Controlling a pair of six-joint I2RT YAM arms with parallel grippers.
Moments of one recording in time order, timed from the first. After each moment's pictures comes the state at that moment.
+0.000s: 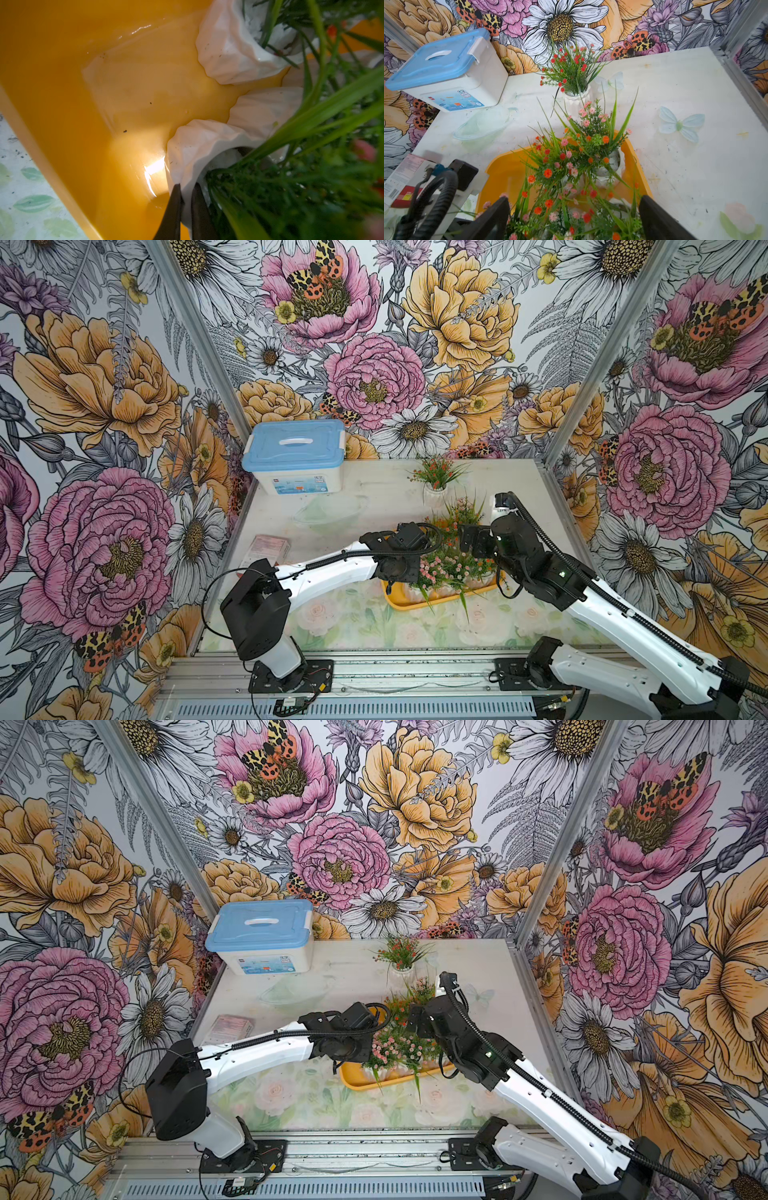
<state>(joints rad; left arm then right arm) -0.94 1.60 1.17 -0.77 -0.08 -0.78 0.73 0.95 0.96 -0.63 0.40 0.55</state>
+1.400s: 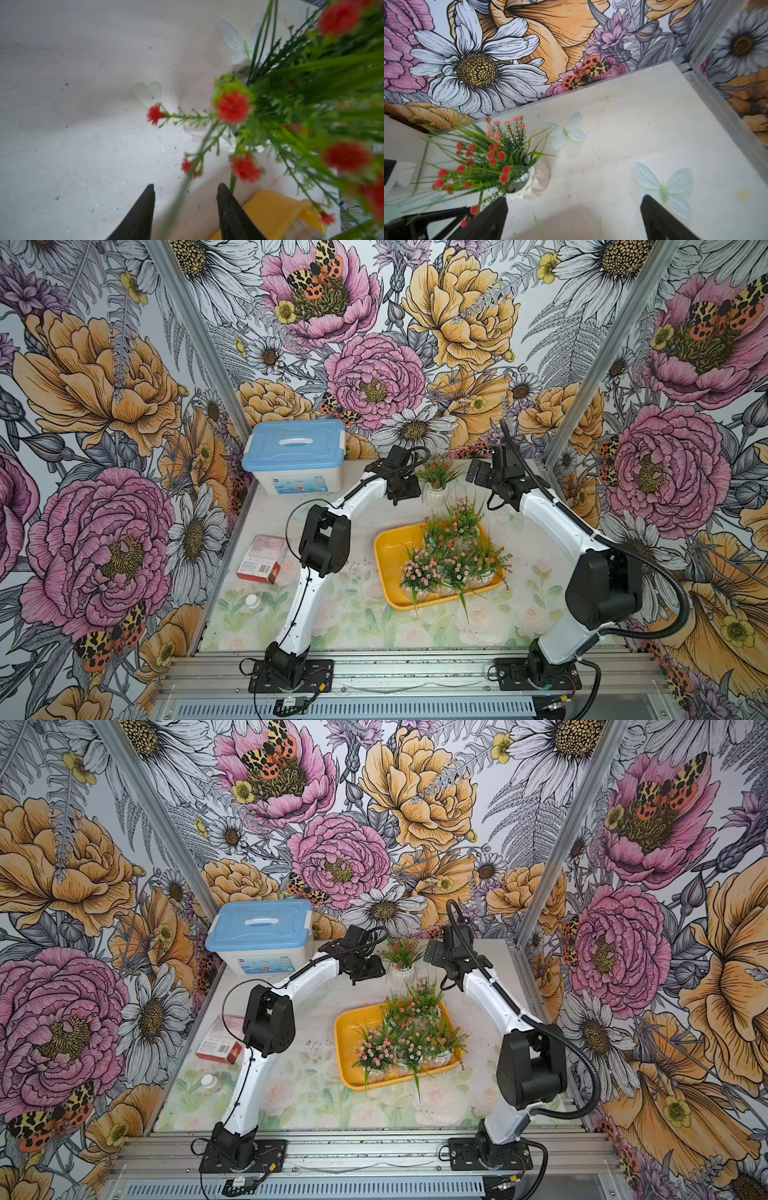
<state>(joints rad) -0.50 2.41 2.21 -0.76 0.23 -0.53 0.18 1.72 1.45 -0.40 0.14 0.44</state>
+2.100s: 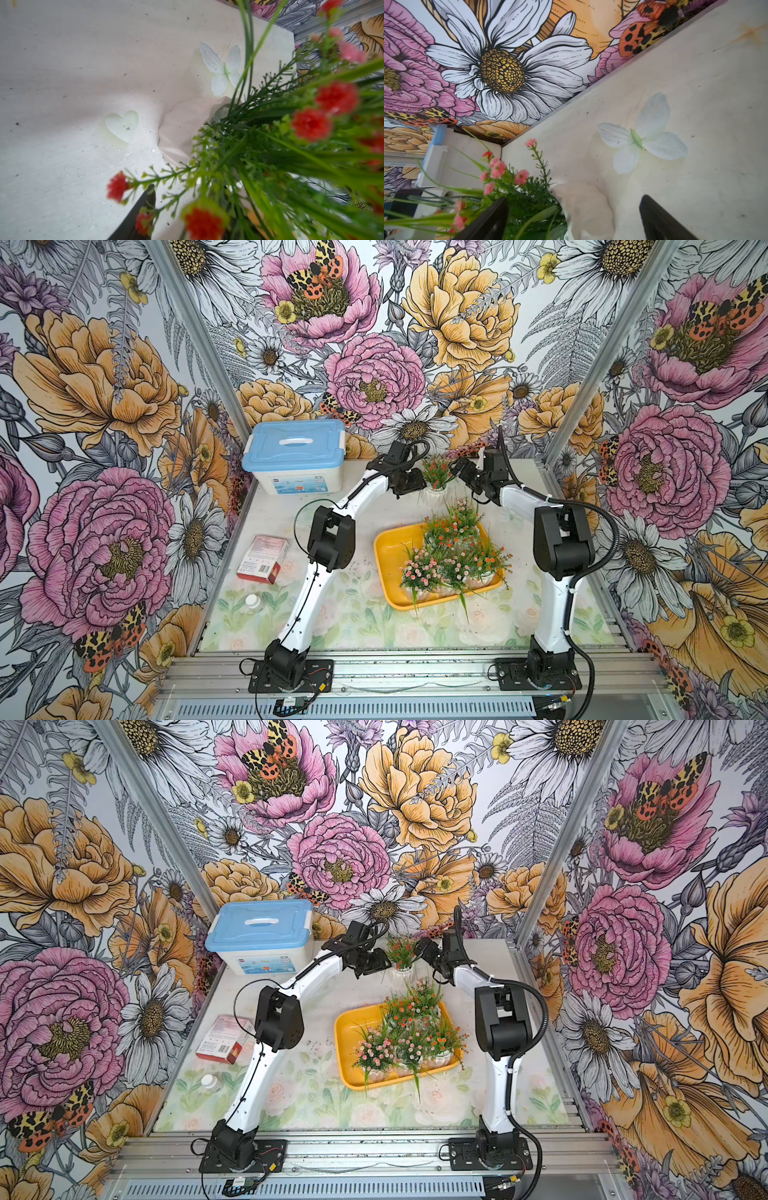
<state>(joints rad) -0.49 2.54 2.40 -0.76 0.31 -0.59 0.12 2.11 1.53 0.04 -0.31 0.74</state>
